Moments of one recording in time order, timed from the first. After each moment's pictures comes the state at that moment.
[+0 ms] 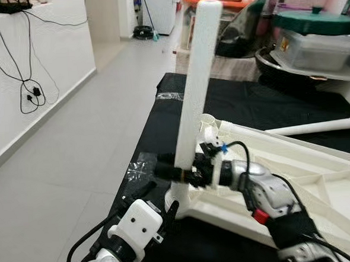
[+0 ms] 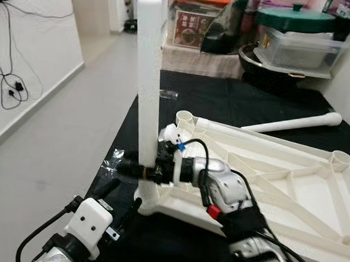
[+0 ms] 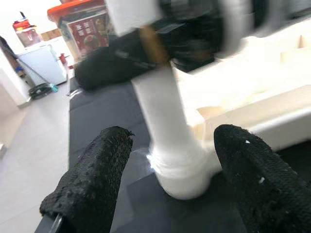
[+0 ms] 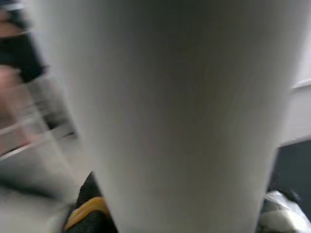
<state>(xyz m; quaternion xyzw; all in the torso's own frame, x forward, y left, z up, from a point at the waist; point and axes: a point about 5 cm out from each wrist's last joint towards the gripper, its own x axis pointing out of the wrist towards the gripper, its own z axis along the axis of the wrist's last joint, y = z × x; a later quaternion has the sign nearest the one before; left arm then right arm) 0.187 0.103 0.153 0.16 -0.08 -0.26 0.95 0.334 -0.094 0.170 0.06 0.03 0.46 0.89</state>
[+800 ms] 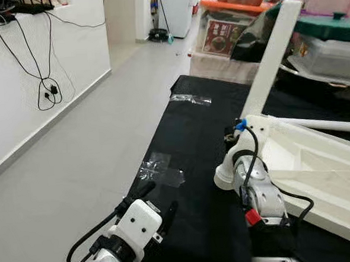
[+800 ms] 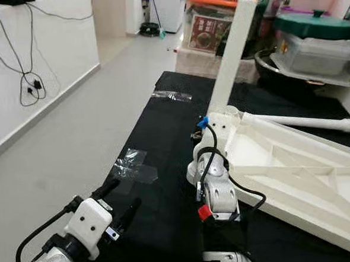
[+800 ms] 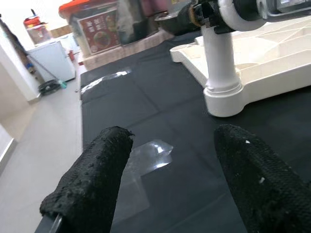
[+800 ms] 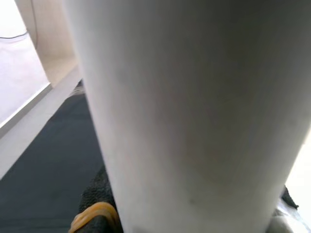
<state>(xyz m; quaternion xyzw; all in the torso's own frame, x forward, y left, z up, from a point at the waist) 0.187 0.103 0.153 0.16 -0.08 -0.26 0.95 0.333 -0.140 0.168 0.09 0.04 -0.13 0.99</state>
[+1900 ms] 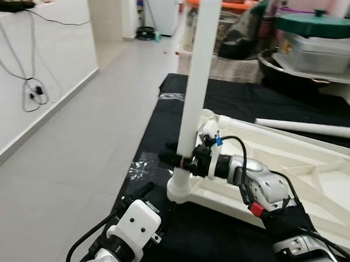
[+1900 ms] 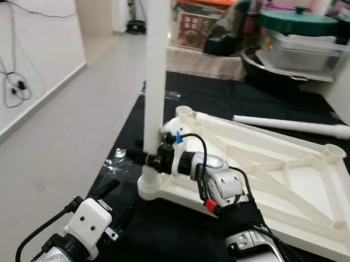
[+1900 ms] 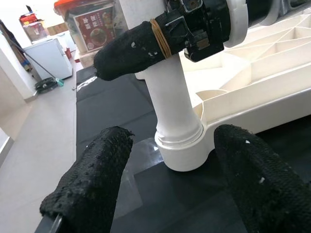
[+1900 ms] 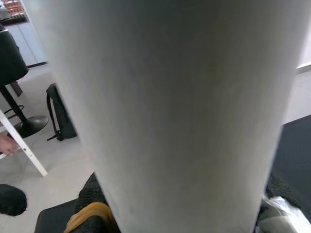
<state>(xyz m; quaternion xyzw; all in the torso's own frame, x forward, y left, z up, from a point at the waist) 0.188 0.105 0.149 0.16 -0.07 -0.25 0.95 0.335 -0.107 0.166 0.06 0.05 0.47 0.88</state>
